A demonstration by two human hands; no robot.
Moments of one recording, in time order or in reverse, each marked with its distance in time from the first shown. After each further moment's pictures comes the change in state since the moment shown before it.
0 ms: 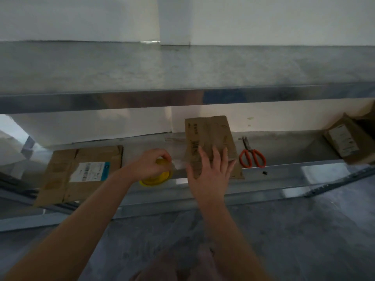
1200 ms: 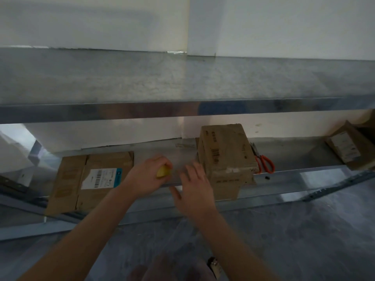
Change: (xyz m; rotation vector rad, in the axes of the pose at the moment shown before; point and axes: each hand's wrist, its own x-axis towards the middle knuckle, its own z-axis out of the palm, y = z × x) left_hand -0.029 -0.050 -0.024 0.224 0.202 0.274; right_hand -0.022 -0.072 0.017 -0.151 -0.063 -0.413
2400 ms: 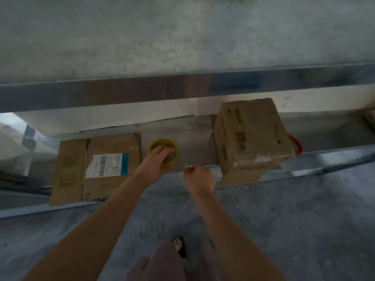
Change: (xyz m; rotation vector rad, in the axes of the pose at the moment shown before) left_hand 0.027 -0.113 0.082 -0.068 -0.109 -0.067; right_hand 0.033 -0.014 0.107 0.364 -0.464 0.767
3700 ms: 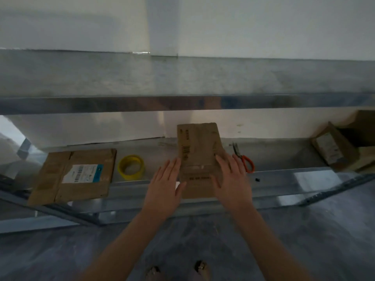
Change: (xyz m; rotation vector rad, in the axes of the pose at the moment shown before) left_hand -0.039 0.232 0.044 0.268 0.251 -0.069; right_hand -0.021 0.157 -0.206 -0.205 0.355 -0.540
